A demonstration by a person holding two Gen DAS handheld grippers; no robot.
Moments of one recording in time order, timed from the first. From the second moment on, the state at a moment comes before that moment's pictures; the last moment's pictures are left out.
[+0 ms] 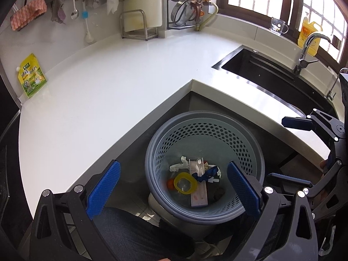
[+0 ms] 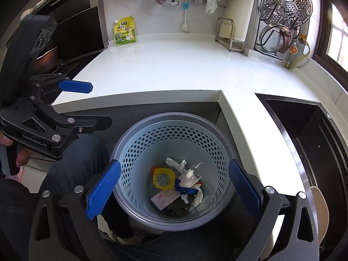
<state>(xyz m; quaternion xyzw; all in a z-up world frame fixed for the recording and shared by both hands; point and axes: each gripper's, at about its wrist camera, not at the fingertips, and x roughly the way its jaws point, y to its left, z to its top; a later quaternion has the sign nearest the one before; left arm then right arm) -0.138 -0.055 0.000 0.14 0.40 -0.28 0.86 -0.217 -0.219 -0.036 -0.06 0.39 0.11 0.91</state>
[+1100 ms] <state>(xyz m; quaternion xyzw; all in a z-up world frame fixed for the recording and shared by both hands) -0.152 -0.043 0.018 0.14 0.37 -0.27 0.88 -0.237 -0.205 -0.022 -0.06 0.37 0.10 0.92</state>
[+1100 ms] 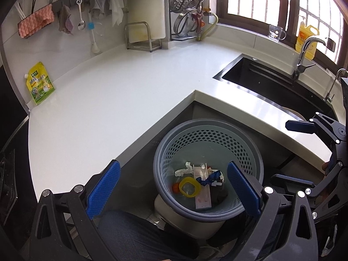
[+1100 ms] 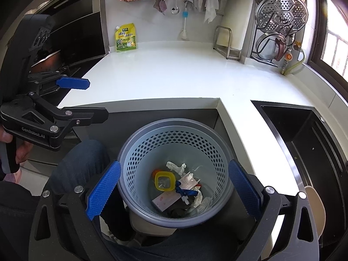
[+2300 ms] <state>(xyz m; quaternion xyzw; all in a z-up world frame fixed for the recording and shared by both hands) -0.160 -0.045 0.031 0.15 0.33 -0.27 0.89 -0.238 -0.216 -0.030 -0.04 0.37 0.10 0.92</state>
